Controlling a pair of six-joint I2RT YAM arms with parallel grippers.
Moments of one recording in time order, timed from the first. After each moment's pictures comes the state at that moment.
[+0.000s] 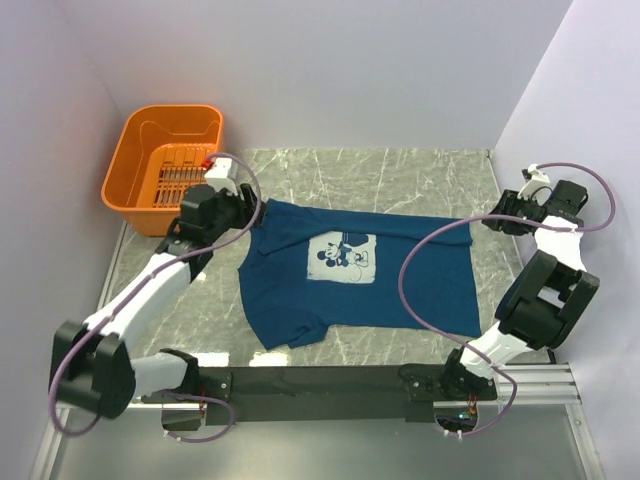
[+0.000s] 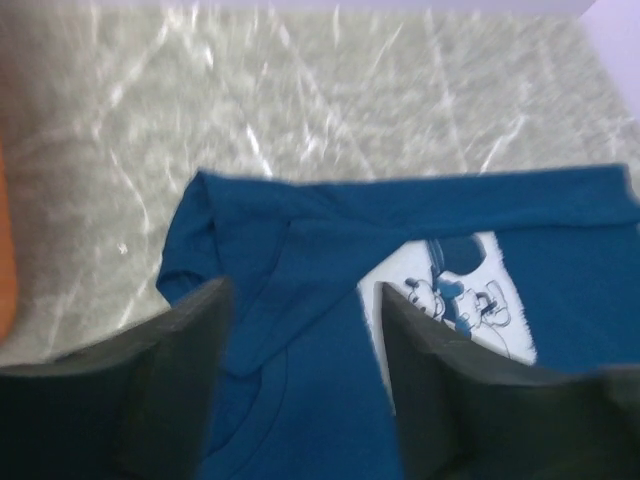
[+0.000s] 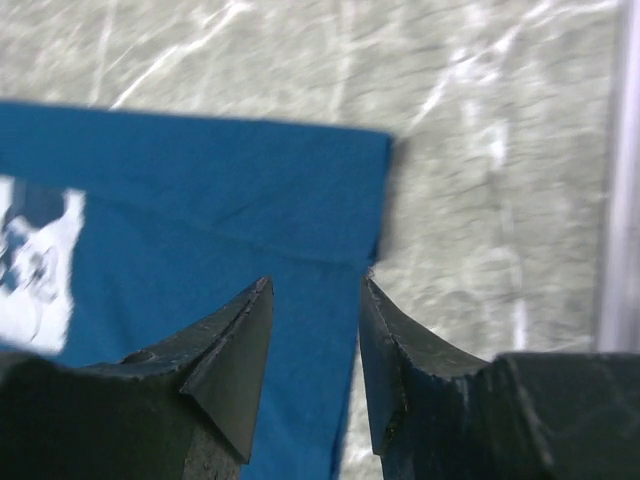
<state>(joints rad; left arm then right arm) -0.31 1.22 0.83 0.08 0.12 -0.29 -0.59 1.61 1.17 -0.43 -0.66 -0.25</state>
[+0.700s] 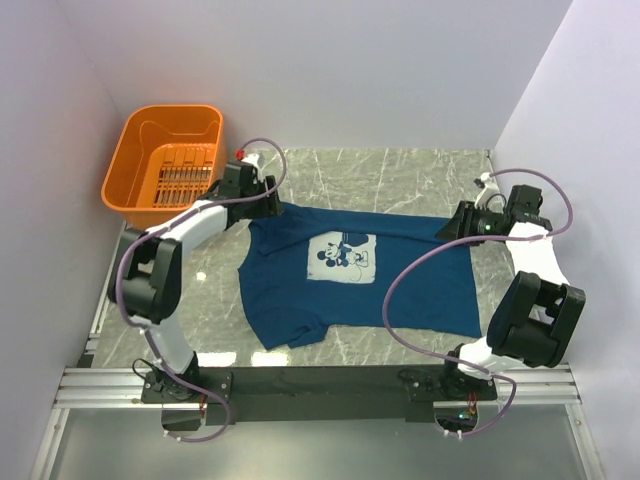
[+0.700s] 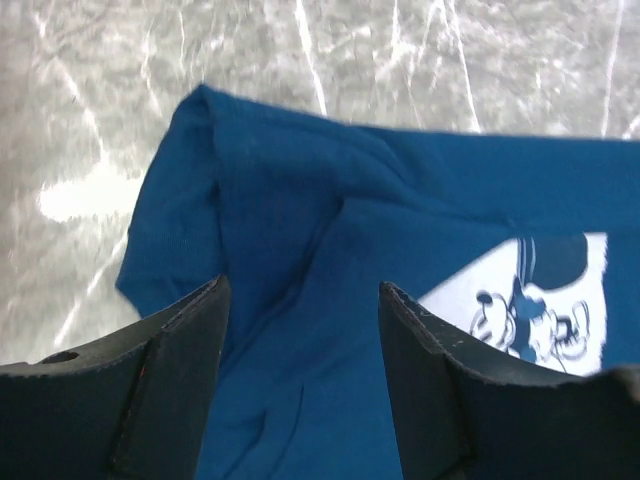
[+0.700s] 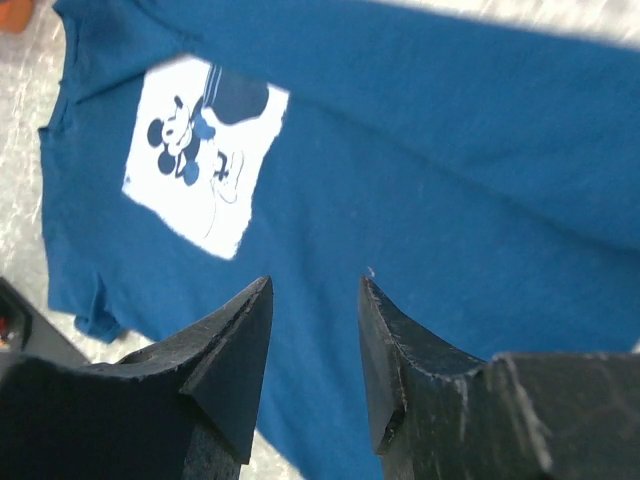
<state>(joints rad) -0.31 1.74 1.19 -0.13 0.11 -0.39 -0.38 1.46 1.05 -0.60 -0.83 -0.23</state>
